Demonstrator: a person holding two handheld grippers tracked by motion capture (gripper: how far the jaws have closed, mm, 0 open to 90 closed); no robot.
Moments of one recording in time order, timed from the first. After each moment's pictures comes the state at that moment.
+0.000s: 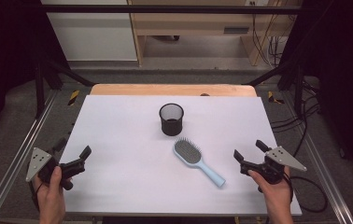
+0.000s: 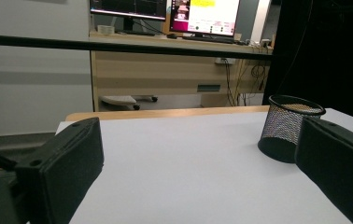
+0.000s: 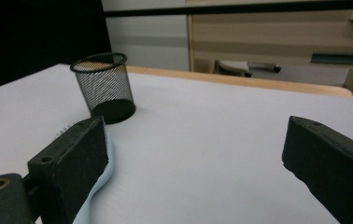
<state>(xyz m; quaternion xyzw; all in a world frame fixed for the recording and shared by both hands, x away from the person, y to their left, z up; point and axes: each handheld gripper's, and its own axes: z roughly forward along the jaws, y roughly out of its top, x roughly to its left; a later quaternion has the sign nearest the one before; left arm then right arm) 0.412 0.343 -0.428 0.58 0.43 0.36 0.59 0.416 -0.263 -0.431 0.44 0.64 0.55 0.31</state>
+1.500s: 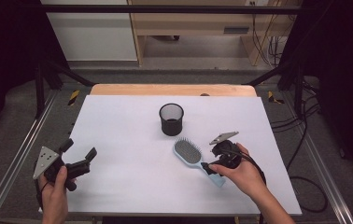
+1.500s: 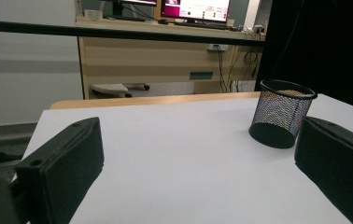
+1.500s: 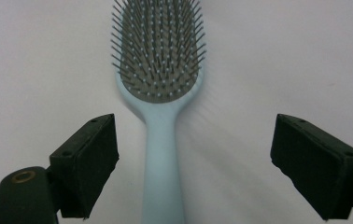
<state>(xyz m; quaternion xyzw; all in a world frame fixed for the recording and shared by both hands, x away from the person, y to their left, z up) 0.417 0.333 -0.433 0.61 0.43 0.34 0.58 0.465 -0.159 -0.416 0.40 0.86 0.27 0.13</state>
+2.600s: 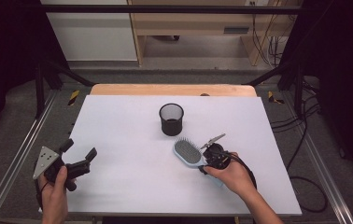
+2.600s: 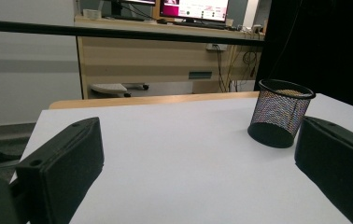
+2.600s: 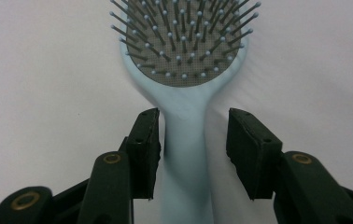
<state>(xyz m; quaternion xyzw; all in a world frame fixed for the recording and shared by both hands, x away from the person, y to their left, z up) 0.416 0.334 -0.433 0.61 0.43 0.34 0.58 0.479 -0.140 -0.450 0.41 0.88 0.23 0.07</state>
